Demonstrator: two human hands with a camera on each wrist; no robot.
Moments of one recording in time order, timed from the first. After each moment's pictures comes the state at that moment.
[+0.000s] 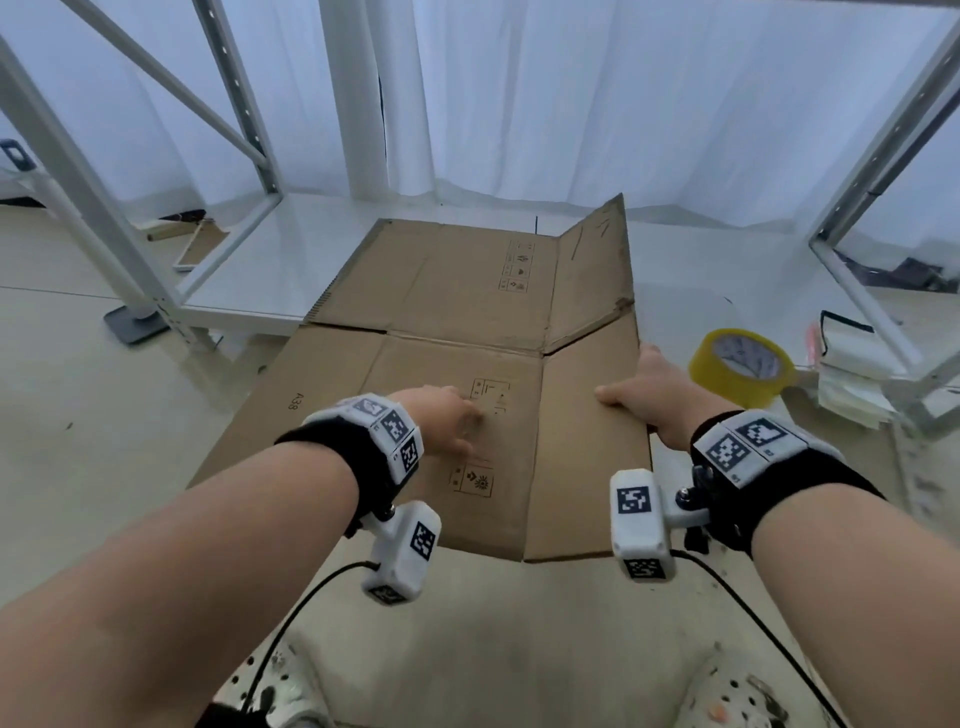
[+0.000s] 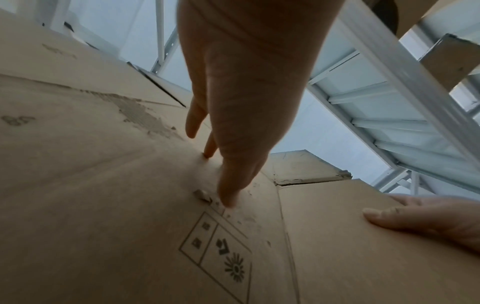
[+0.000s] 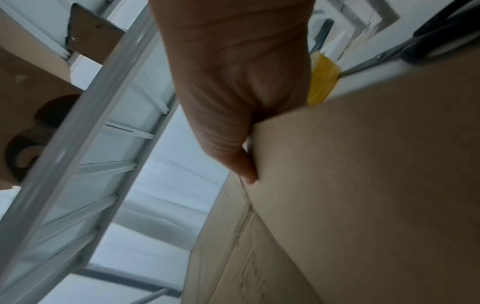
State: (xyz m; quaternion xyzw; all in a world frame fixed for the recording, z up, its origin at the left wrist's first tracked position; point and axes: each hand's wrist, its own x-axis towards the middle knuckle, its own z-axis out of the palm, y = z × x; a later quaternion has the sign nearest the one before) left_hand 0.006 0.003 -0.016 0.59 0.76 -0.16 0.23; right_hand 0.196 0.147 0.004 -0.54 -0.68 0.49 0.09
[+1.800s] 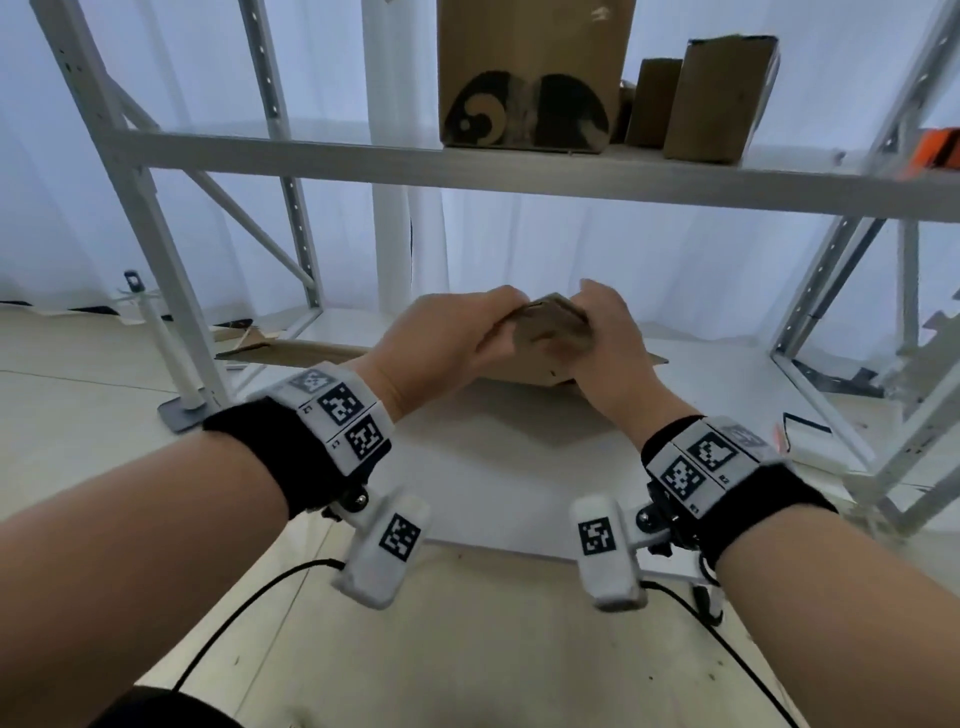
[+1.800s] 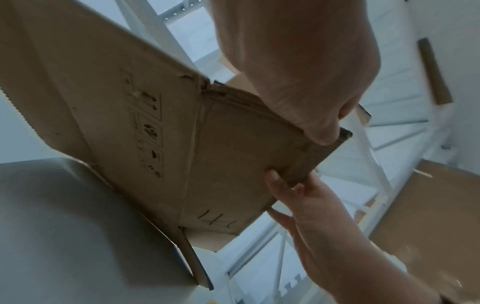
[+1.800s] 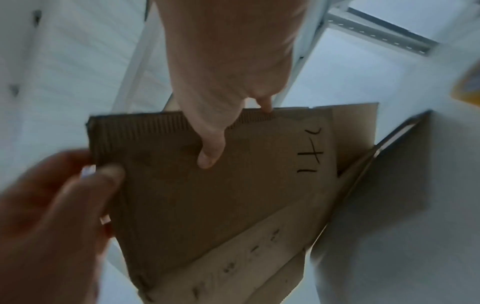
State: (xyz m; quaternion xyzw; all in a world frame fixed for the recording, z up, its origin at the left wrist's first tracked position) left_hand 0.046 -0.066 0.185 0.68 0.64 0.30 -0.20; right_hand 0.174 0.082 0.149 -0.28 -0.85 0.27 0.35
